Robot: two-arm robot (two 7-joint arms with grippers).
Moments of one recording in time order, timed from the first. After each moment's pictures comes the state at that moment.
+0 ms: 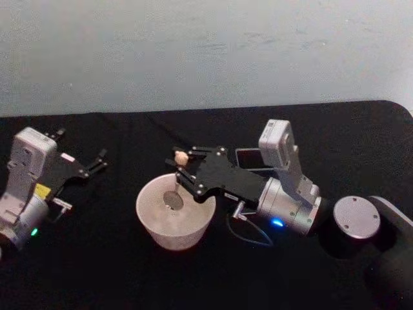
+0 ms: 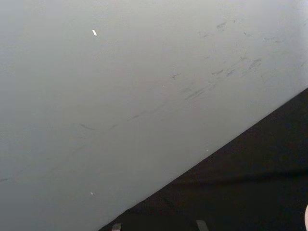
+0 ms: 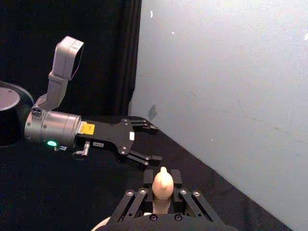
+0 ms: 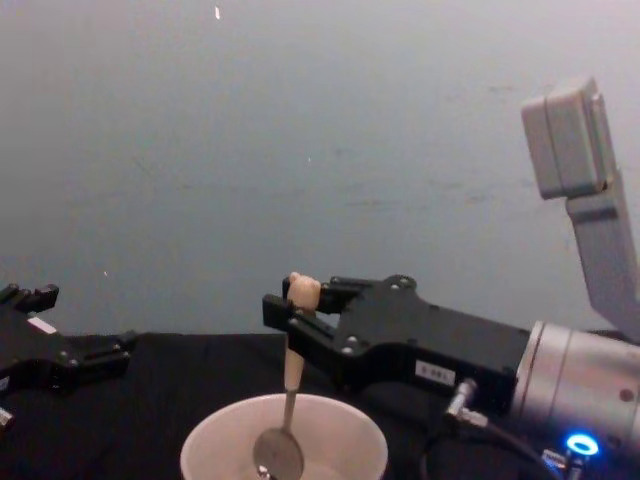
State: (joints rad) left arm -0.20 0.60 0.45 -1.41 -0.25 -0.12 0.03; right arm 0.38 0.29 -0.57 -1.28 0.33 -0.27 0.63
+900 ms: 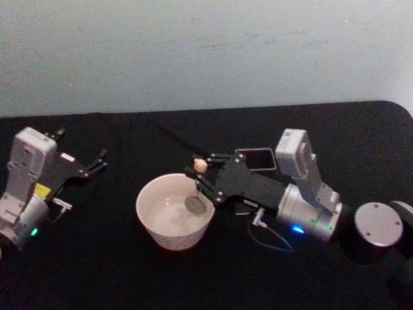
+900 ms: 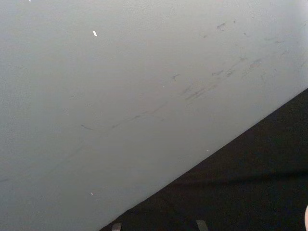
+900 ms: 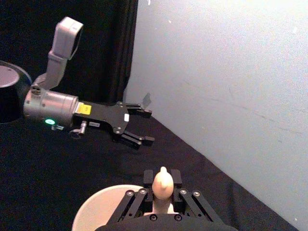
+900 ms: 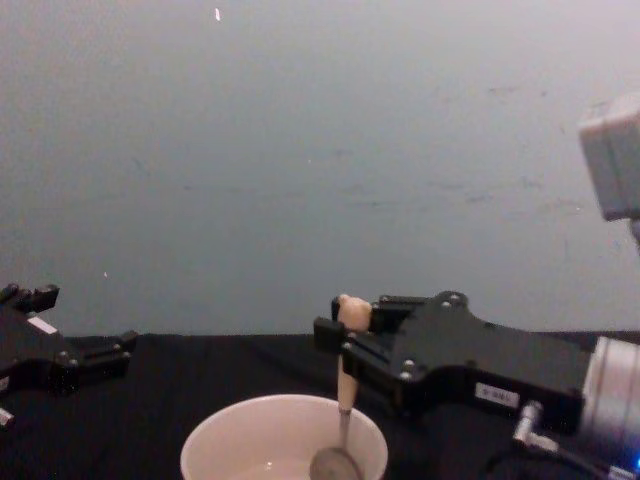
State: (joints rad) left arm -0.20 0.60 0.45 -1.41 -0.25 -0.12 0.03; right arm 0.34 0.35 -0.54 -1.33 0.30 -0.26 0.63
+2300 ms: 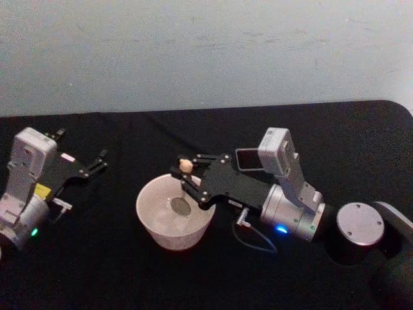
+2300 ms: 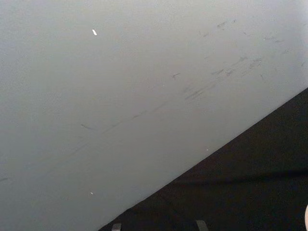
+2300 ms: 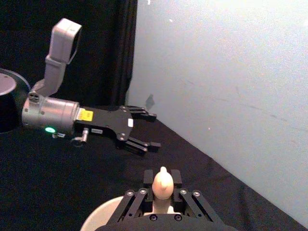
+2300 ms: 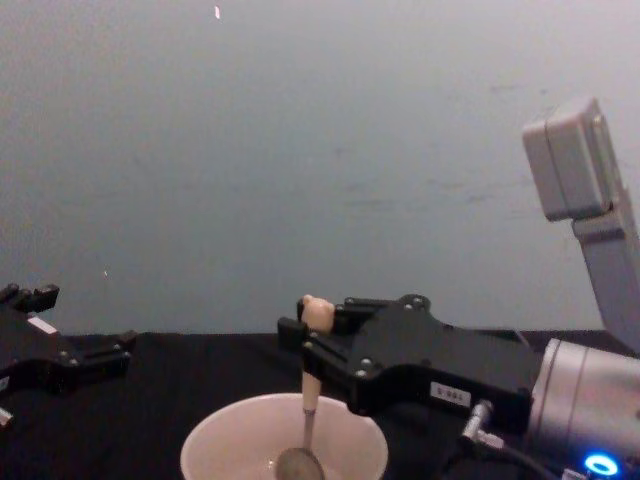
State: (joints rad) left arm -0.20 0.60 0.45 -1.41 -0.25 -0.12 0.03; right arm 0.35 0.31 -0.57 -1.30 0.30 -0.25 0.60
